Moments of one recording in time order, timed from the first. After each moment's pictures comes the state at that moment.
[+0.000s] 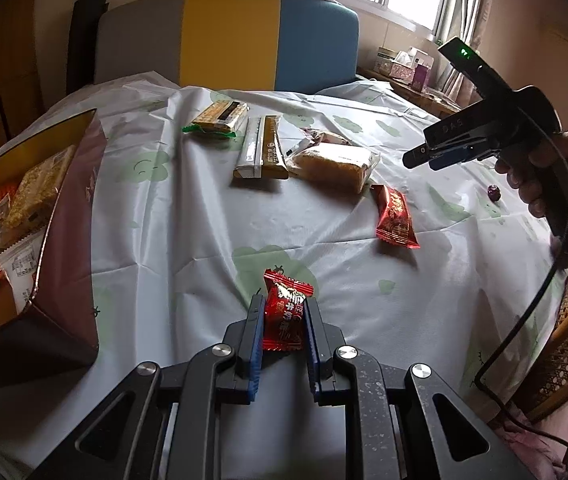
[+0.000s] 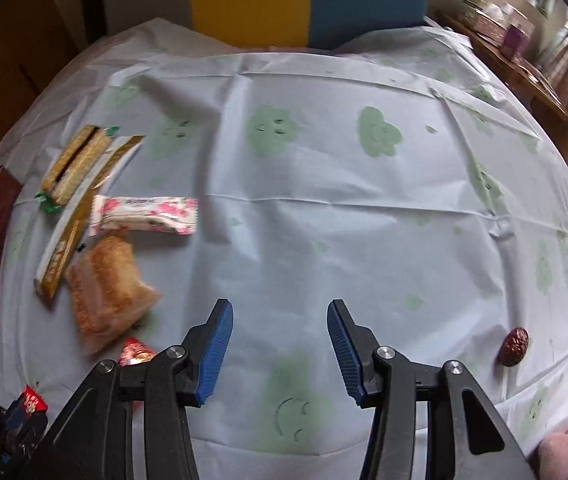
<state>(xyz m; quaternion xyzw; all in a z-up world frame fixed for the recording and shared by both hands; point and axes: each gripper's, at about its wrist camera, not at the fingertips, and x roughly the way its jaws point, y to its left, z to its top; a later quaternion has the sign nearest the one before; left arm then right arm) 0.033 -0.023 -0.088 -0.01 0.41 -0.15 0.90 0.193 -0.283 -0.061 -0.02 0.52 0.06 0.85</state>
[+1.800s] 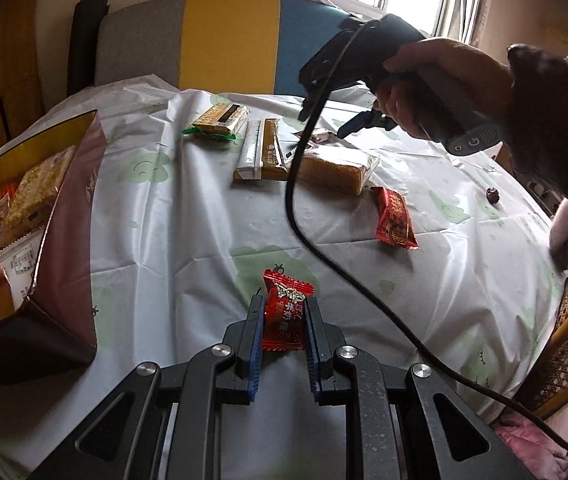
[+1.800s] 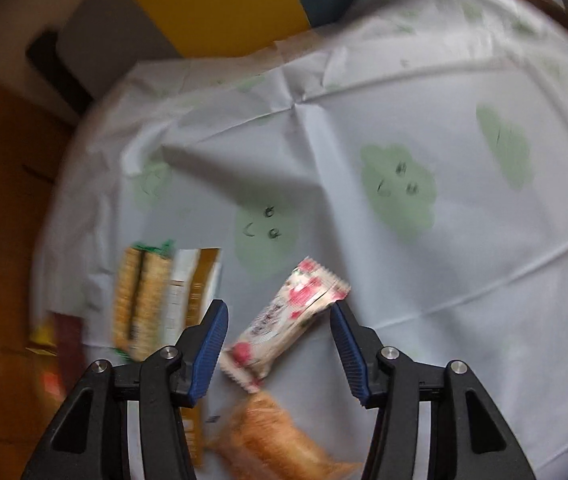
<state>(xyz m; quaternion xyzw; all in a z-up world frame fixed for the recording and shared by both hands) 0.033 -0.020 -0.090 -0.01 0.40 -0.15 0.90 0.306 -0.223 -0.061 0.16 0.55 0.07 0.82</state>
